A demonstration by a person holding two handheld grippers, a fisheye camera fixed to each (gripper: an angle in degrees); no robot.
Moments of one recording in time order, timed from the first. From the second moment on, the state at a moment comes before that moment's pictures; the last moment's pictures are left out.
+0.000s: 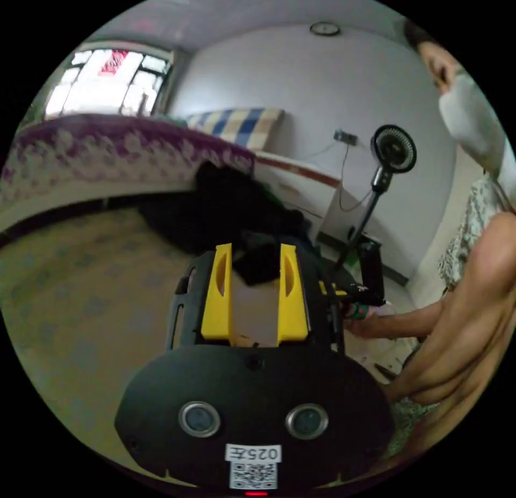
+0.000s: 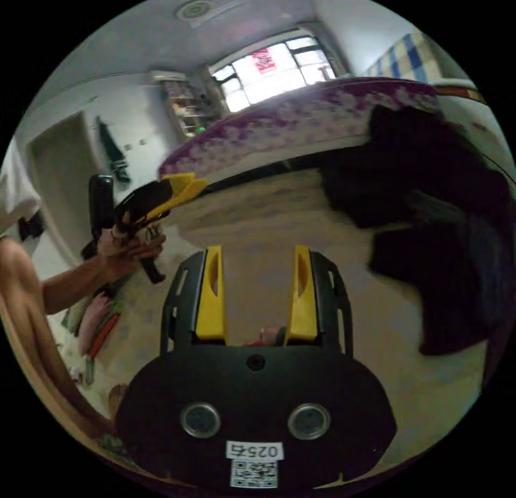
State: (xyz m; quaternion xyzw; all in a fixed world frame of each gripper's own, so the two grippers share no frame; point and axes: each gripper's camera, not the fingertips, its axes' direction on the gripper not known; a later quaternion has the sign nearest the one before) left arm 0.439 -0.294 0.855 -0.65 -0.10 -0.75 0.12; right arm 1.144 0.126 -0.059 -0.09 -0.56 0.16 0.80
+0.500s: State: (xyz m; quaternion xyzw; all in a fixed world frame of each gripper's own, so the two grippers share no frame) left arm 0.811 -0.309 0.814 -0.68 0.30 -0.67 0.01; right arm 1.320 0.096 0.112 -0.32 -0.24 0.02 0.91
